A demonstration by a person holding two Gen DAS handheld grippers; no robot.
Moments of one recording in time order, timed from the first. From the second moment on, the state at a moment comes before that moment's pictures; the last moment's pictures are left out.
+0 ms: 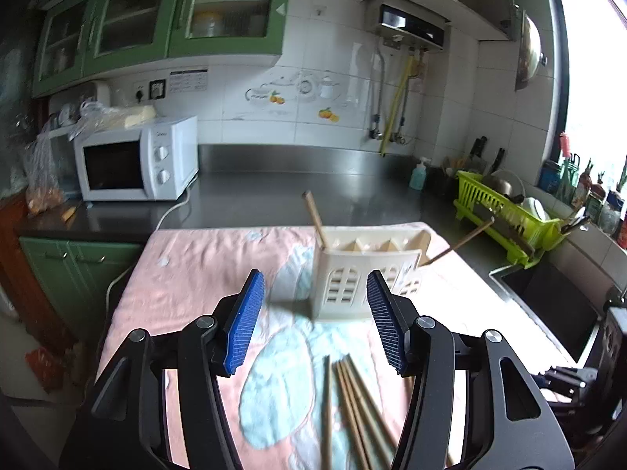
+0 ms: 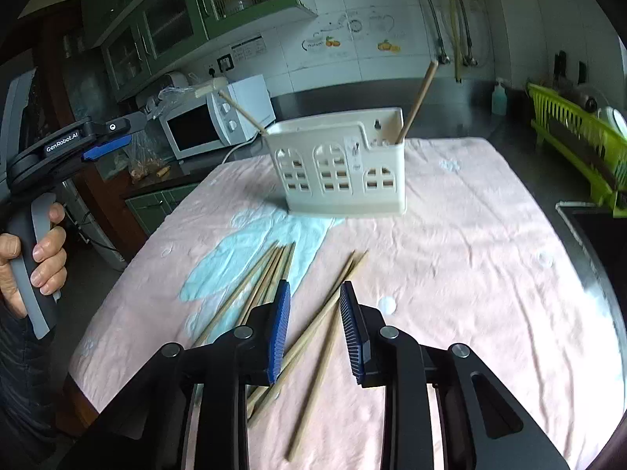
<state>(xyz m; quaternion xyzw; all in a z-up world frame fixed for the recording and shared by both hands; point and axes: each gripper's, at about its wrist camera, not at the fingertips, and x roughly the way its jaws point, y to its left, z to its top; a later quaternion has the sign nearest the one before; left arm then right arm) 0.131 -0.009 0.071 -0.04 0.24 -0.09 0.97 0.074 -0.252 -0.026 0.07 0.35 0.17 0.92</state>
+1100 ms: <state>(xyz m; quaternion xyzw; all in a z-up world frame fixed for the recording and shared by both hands) 0.062 0.024 -0.056 -0.05 0.32 -0.09 0.94 0.089 -0.184 -0.112 0.07 0.46 0.07 0.88</state>
